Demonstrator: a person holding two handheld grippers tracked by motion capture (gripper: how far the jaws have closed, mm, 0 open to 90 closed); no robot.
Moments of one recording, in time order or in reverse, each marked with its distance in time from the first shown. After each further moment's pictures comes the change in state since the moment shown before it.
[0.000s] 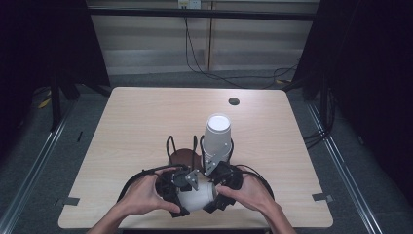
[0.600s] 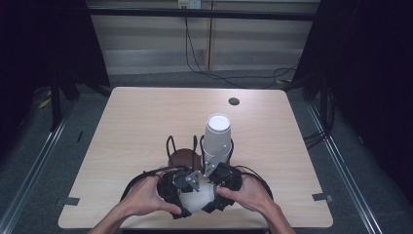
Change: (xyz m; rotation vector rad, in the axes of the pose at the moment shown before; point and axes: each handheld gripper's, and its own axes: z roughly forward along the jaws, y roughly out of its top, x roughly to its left) left arm -0.002 0.001 0.001 -0.034 0.015 0.018; right arm 0.004 0.001 0.002 -0.007 -0.017 -0.030
